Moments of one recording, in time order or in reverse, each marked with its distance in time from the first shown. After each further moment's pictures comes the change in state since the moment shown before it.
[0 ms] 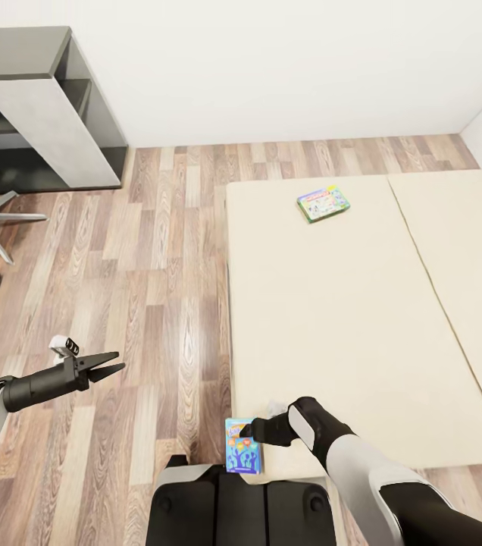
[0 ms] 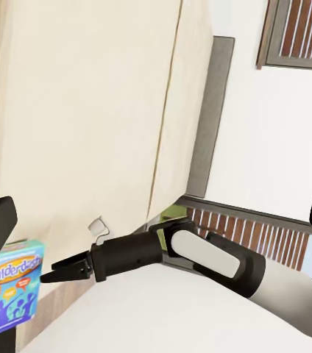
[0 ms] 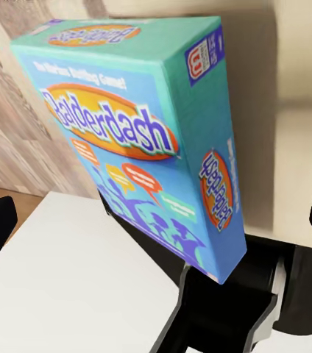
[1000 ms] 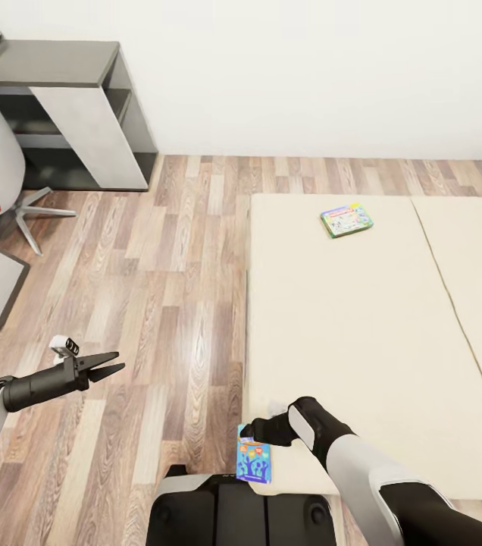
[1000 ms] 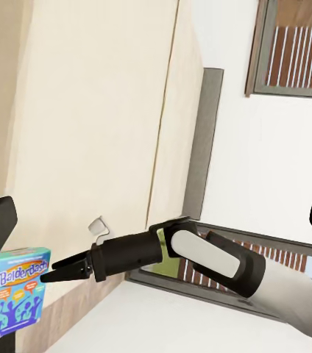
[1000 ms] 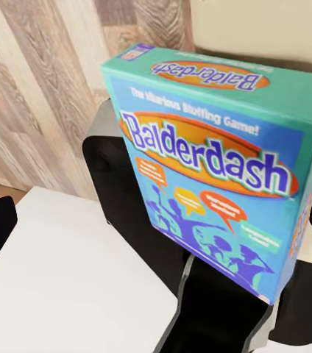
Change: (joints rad) left arm 0.000 0.000 0.000 0.000 0.000 0.000 0.000; right arm 0.000 0.000 0.000 0.000 0.001 -0.001 -0.006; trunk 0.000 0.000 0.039
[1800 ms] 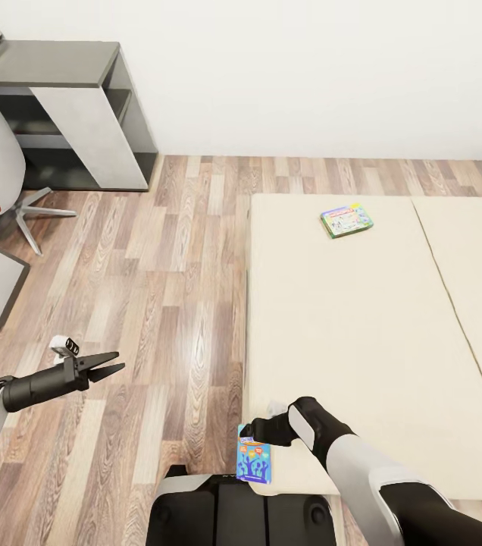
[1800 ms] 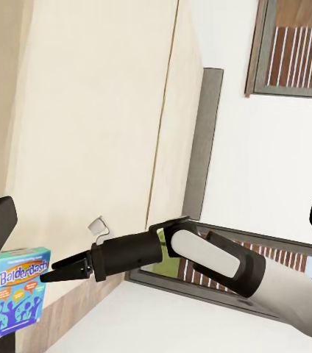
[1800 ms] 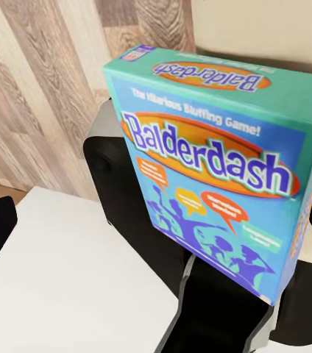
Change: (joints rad) left arm 0.000 0.000 0.000 0.000 0.000 0.000 0.000; right arm 0.000 0.000 0.000 0.000 -0.002 0.000 0.000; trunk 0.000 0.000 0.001
